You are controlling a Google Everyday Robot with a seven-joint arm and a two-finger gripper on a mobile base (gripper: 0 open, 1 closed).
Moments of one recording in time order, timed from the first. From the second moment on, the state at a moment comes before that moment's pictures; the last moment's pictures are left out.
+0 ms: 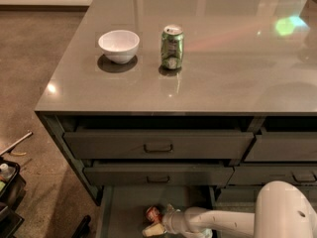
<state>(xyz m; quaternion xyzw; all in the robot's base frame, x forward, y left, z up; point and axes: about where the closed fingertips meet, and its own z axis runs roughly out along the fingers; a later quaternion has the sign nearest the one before) 0.450 0.000 0.148 -0.32 0.87 0.27 0.28</state>
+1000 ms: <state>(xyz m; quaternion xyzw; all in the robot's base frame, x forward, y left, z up) 0.447 -0.006 0.133 -0.30 0.88 0.24 0.27</state>
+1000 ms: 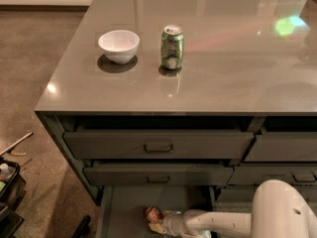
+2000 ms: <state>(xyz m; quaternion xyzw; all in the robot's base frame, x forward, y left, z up) 0.448 -0.011 0.147 -0.31 0.87 0.27 0.27</state>
